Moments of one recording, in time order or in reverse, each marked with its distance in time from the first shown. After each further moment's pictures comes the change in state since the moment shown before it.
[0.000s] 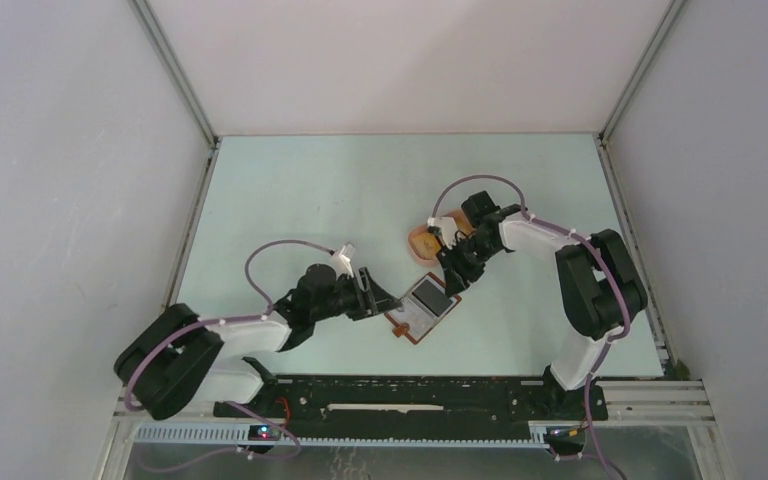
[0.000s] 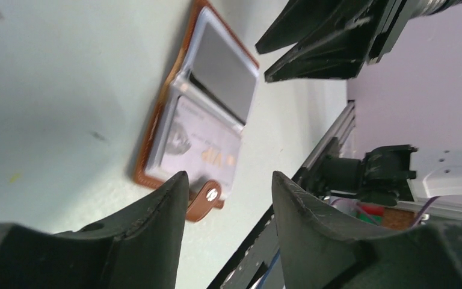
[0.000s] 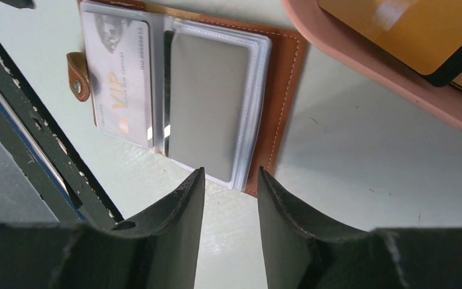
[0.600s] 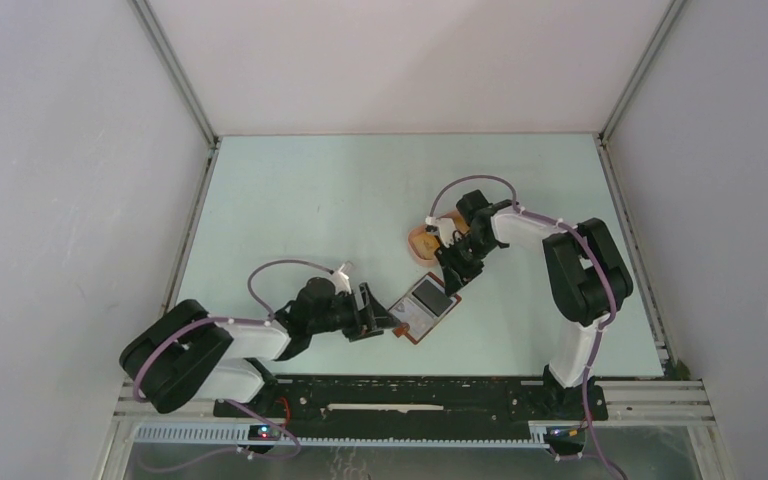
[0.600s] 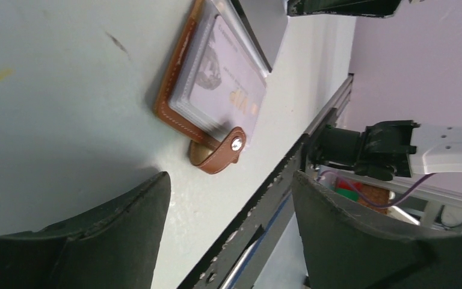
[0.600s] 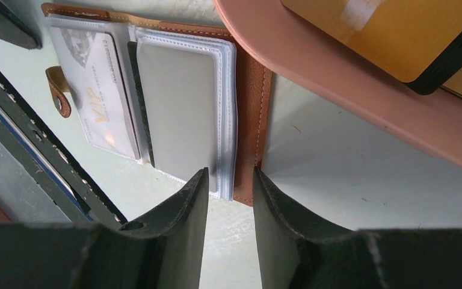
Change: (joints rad) left arm -0.017 -0.014 -0.104 -0.034 0.069 -0.079; right arm 0.006 0.113 0.071 -0.050 0.039 0.069
